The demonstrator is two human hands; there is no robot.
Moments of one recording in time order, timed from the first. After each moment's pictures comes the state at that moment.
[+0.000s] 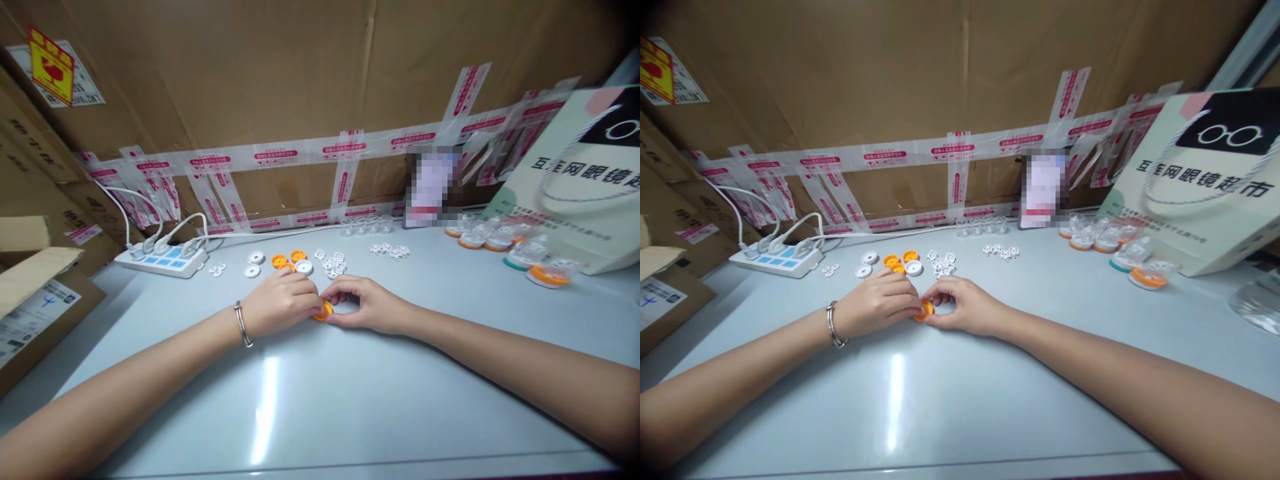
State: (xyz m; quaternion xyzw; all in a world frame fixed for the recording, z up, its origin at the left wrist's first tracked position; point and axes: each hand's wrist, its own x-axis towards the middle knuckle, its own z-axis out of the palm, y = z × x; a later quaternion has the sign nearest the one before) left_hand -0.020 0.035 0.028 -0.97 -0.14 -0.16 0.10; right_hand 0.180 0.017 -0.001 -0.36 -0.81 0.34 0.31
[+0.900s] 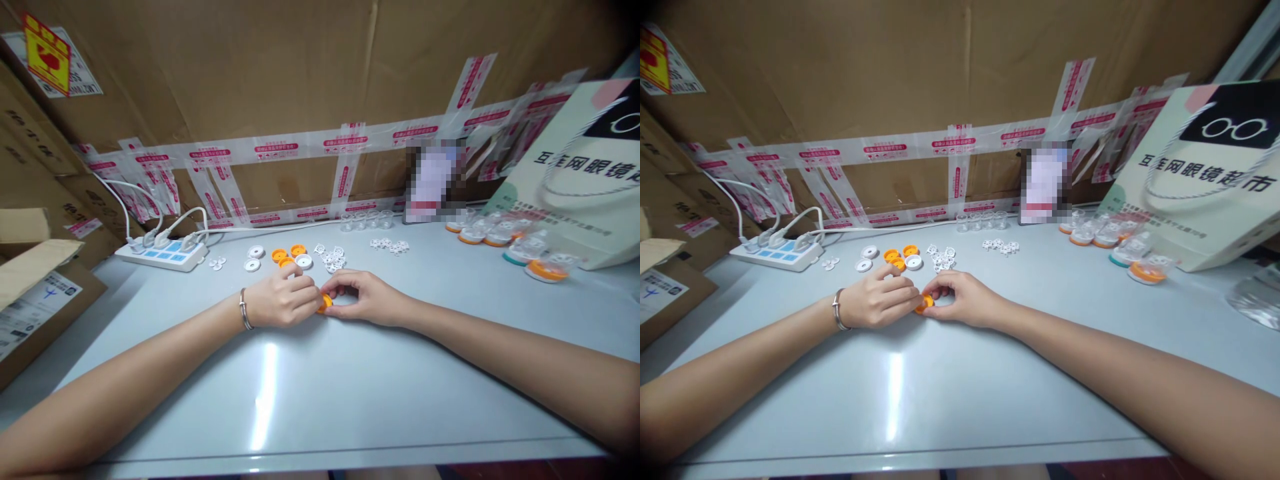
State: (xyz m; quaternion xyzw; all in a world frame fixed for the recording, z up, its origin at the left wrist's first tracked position) left_hand -0.022 0.039 0.024 -0.95 -0.01 -0.16 0.28; right_hand 0.180 0.016 -0.002 -0.37 -0.80 0.36 0.30
